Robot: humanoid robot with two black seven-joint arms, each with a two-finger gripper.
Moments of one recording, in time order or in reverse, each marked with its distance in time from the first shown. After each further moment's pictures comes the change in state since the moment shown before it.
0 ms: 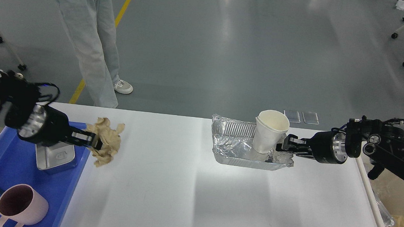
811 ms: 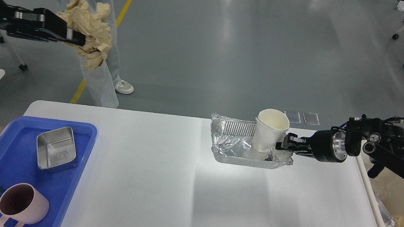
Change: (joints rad) left arm -0.450 0.117 -0.043 0.070 -0.240 -0.145 -0.104; right arm 0.008 0.000 0.000 0.000 0.000 0.000 0.000
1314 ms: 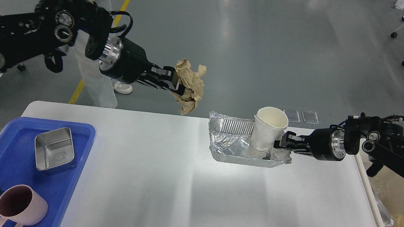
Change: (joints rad) left arm 0.118 -0.618 0.098 0.309 0.018 0.111 0.018; right arm 0.006 0.001 0.002 0.010 0.005 0.000 0.003
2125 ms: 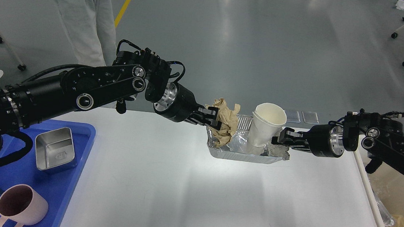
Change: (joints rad) left arm 0.132 -0.324 0.003 0.187 0.020 0.140 0.078; right arm 0.017 0.000 0.004 0.009 0.009 0.000 0.002
